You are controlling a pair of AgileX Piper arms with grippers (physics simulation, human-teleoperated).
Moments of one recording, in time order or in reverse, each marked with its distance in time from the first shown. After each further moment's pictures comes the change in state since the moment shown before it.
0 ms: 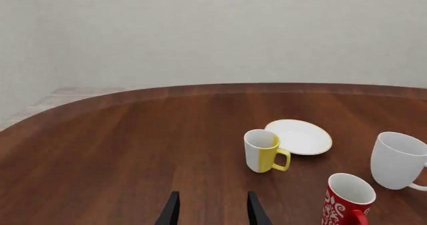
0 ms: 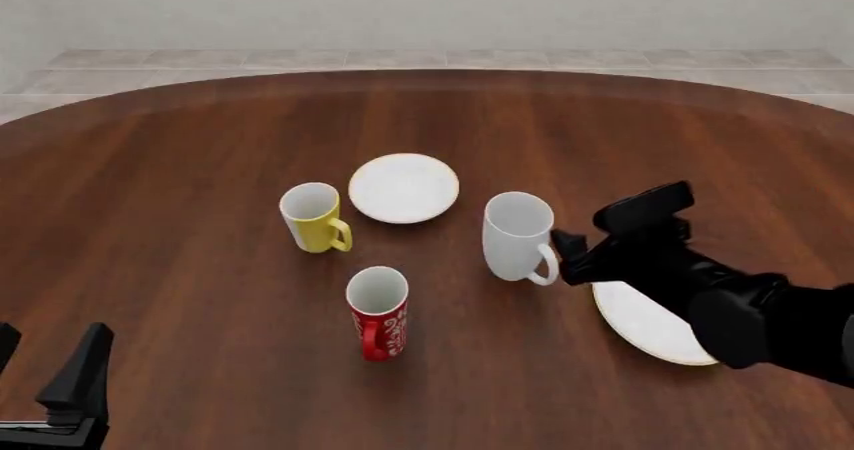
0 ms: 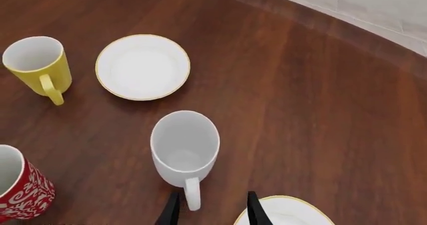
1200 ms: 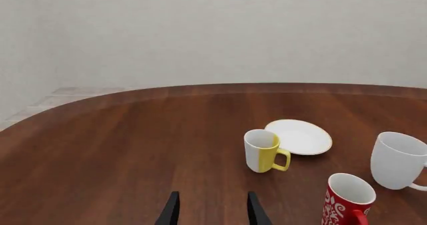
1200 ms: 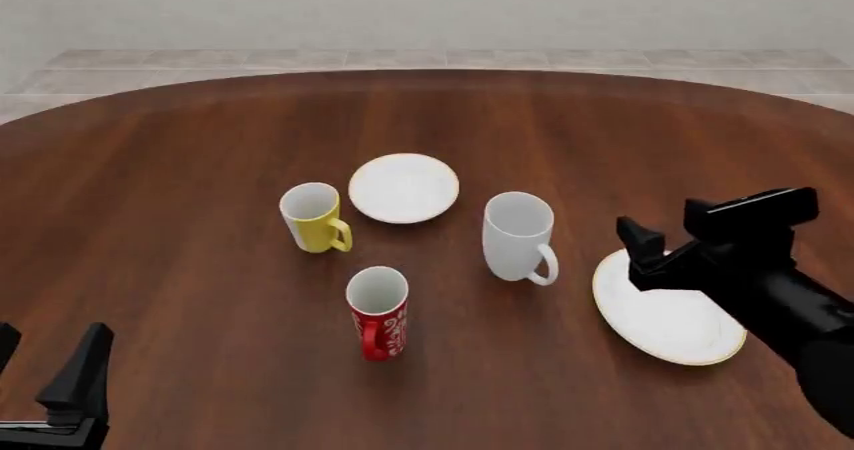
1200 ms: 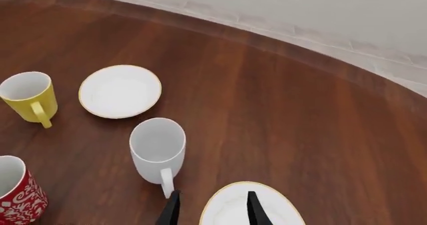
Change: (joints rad) left arm 0.000 0.000 0.000 0.000 0.000; right arm -0.104 -0.365 0.125 0.094 0.011
